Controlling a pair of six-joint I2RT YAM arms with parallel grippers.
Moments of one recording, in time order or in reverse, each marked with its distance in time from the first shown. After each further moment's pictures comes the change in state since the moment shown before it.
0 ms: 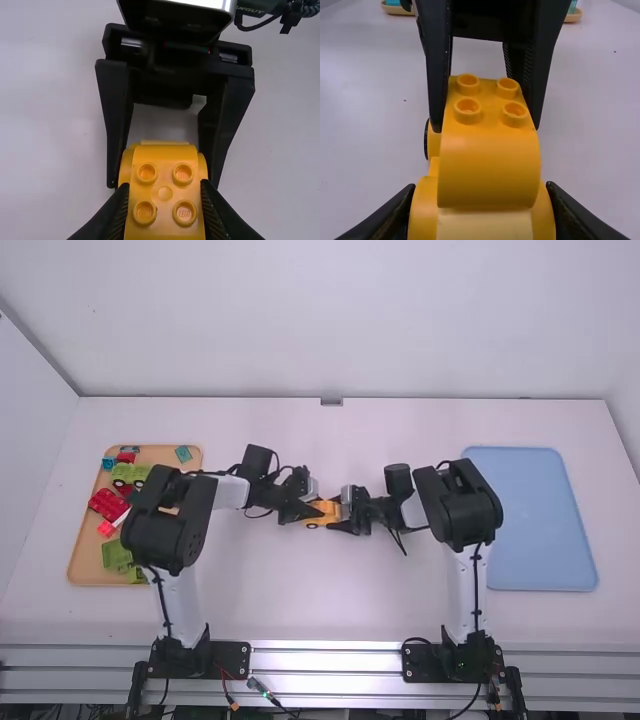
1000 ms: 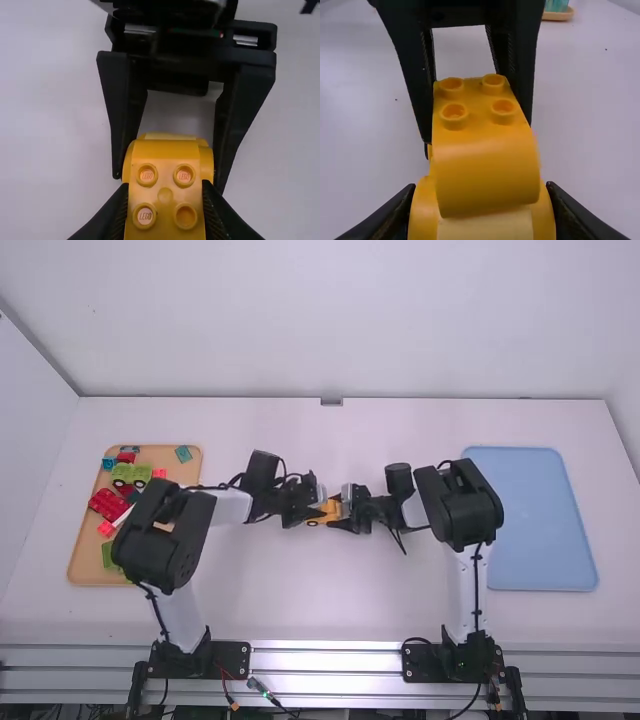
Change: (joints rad) left arm -0.064 -0.114 -0.130 0.191 -0.221 -0.076; right arm -0.007 0.000 0.000 0.008 0.011 0.011
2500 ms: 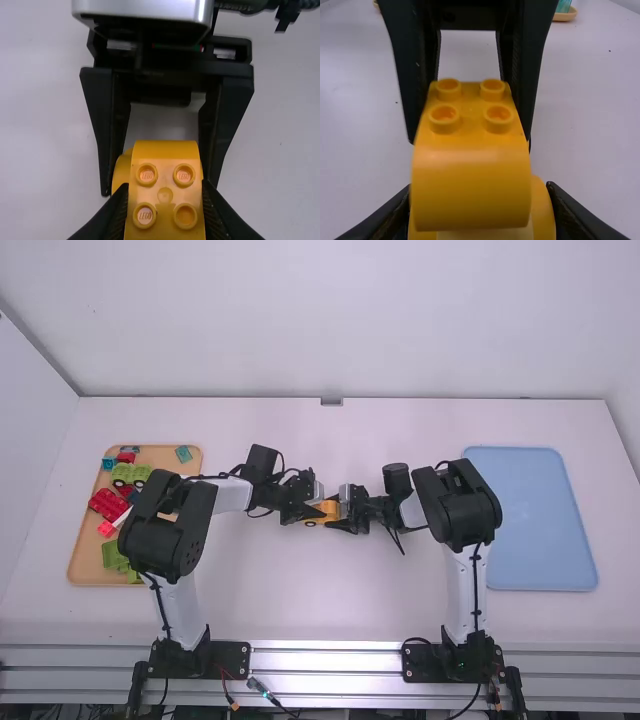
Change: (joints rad) left arm 0.041 0.066 0.117 -0.178 0.141 0.107; right arm 0.011 0.000 0.003 -0.001 0.007 0.003
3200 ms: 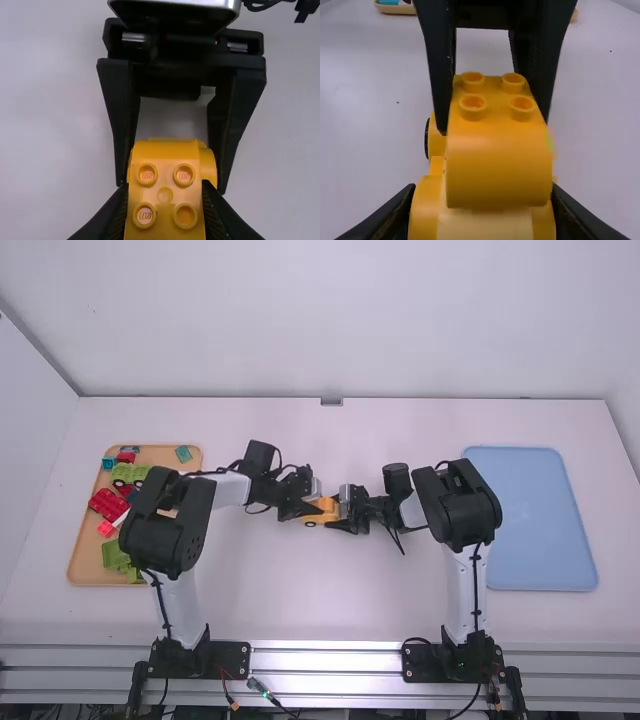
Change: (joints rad) left arm 0.015 0.019 0.041 -0.055 0.007 0.038; right arm 0.000 0.000 0.000 0.000 -0.004 -0.001
